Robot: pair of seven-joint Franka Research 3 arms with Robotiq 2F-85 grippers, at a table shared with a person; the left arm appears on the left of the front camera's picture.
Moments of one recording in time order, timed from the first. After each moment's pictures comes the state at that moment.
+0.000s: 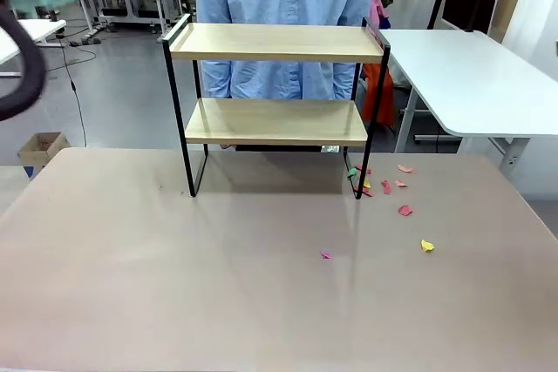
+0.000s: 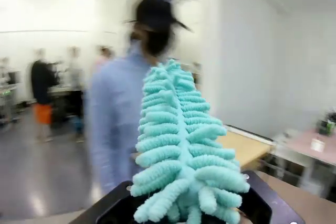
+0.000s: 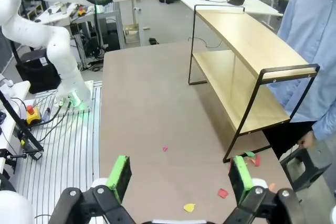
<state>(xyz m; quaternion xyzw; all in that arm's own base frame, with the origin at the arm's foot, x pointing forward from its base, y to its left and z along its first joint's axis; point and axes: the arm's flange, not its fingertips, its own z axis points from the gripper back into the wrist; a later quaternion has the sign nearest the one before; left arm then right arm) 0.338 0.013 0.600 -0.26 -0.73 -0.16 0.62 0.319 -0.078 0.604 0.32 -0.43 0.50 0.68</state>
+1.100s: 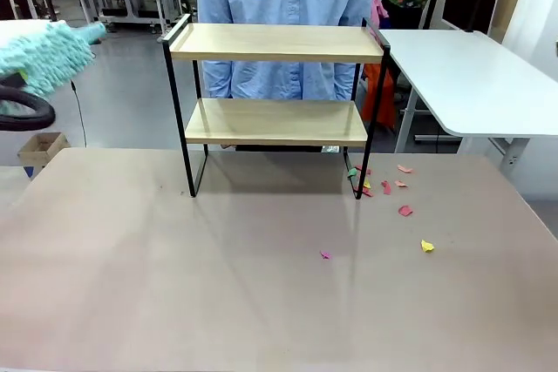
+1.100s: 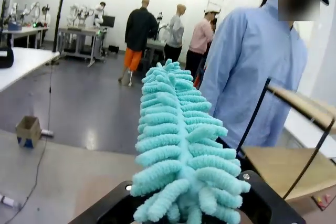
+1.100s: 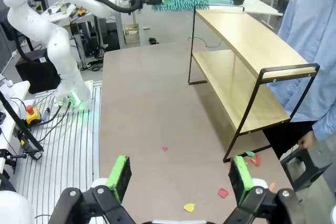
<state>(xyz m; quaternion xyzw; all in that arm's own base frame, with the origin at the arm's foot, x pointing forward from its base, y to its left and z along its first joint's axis) 0.377 0.087 0.436 -0.16 -0.68 0.03 0.71 0.319 -0.078 0.604 0.32 -0.43 0.50 0.68</state>
